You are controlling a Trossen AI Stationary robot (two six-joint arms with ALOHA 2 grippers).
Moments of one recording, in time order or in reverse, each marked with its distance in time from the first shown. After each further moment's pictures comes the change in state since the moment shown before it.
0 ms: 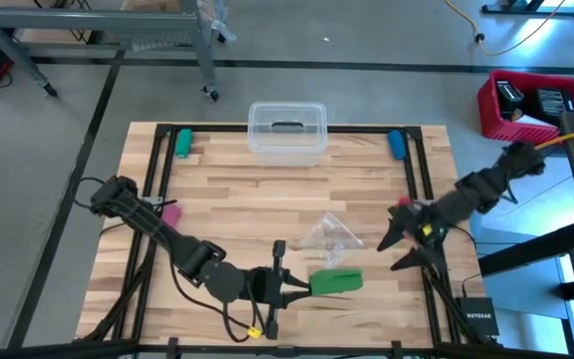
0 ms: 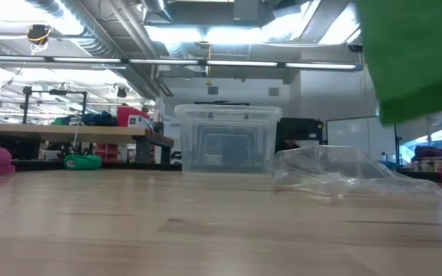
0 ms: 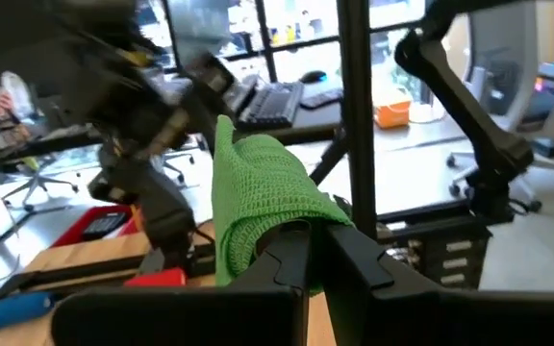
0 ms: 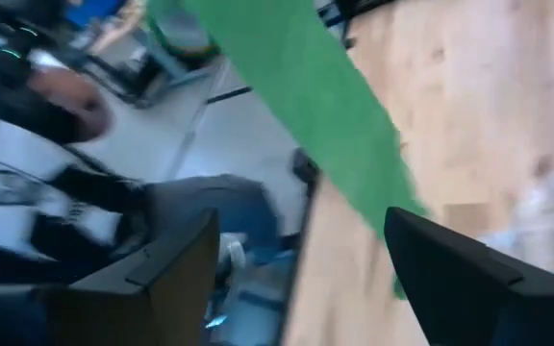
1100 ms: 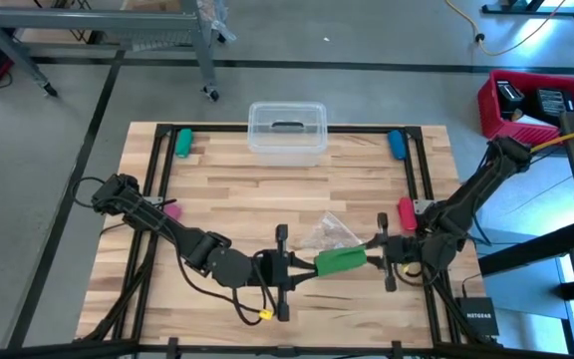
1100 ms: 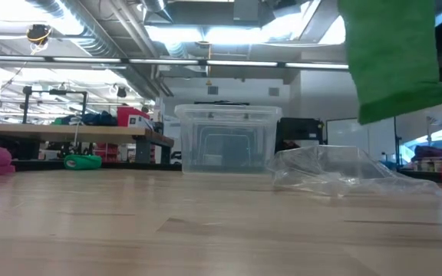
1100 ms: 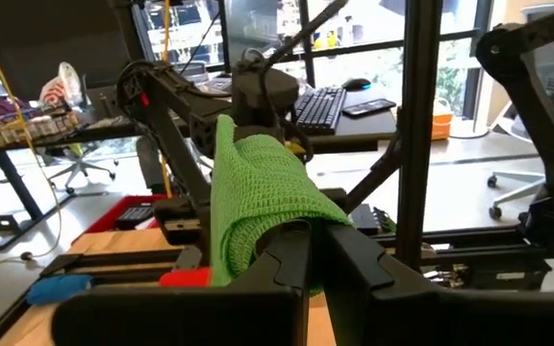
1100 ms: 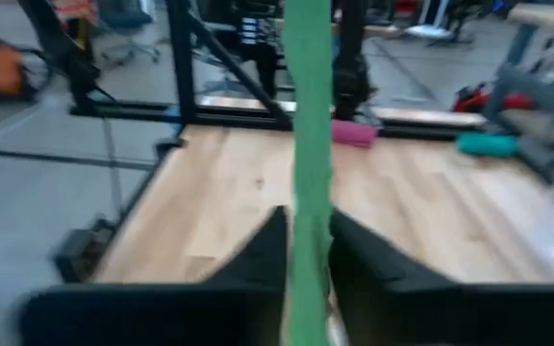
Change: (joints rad) left arm 0.059 -0.003 0.000 0.016 -0.037 -0.036; right arm 0.247 0.214 -0.326 0.675 0.812 -0.487
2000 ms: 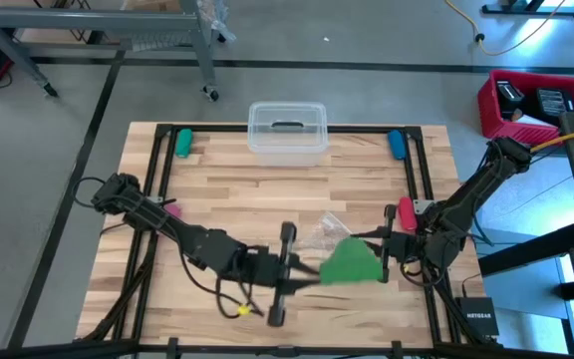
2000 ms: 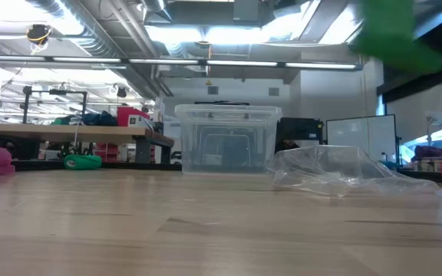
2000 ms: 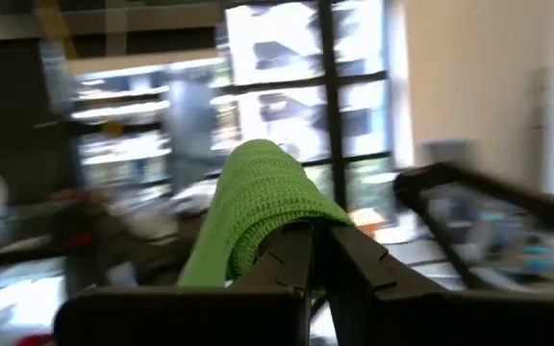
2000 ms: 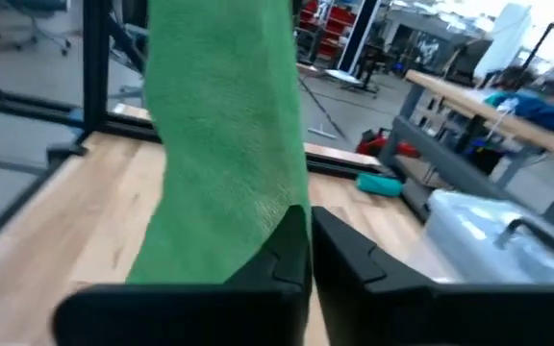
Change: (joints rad) left arm 0.020 0.002 0.000 0.346 0.219 0.130; right arm 0.000 0.009 0.002 0.092 0.218 -0.250
